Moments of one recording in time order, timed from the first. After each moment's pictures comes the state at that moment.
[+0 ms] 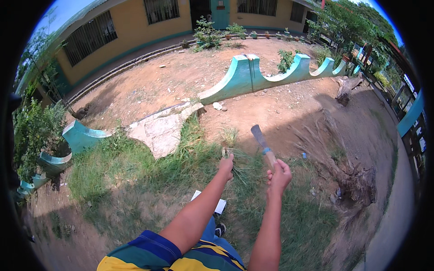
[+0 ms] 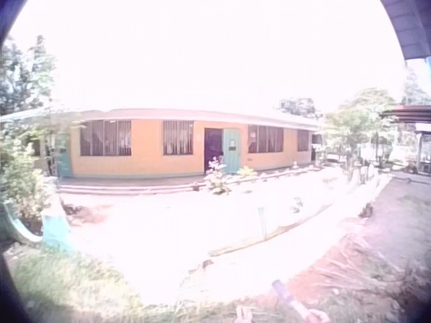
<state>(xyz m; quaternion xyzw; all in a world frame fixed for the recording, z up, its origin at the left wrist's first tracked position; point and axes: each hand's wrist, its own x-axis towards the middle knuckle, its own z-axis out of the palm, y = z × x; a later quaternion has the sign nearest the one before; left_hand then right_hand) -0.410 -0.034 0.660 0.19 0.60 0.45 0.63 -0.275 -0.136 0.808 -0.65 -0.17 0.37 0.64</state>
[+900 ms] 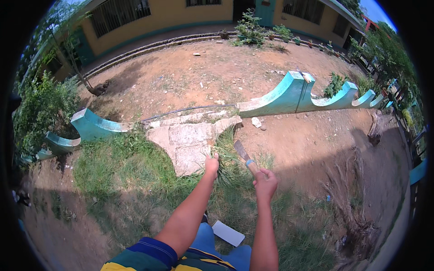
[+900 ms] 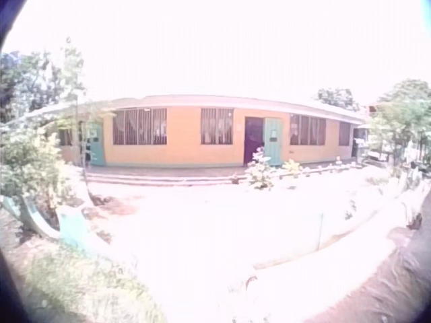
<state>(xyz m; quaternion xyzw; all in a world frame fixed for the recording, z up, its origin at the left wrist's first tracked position) -0.708 0.238 0.648 0.15 0.68 0.57 0.44 -0.536 0.180 0.742 -0.67 -0.36 0.42 0.50</state>
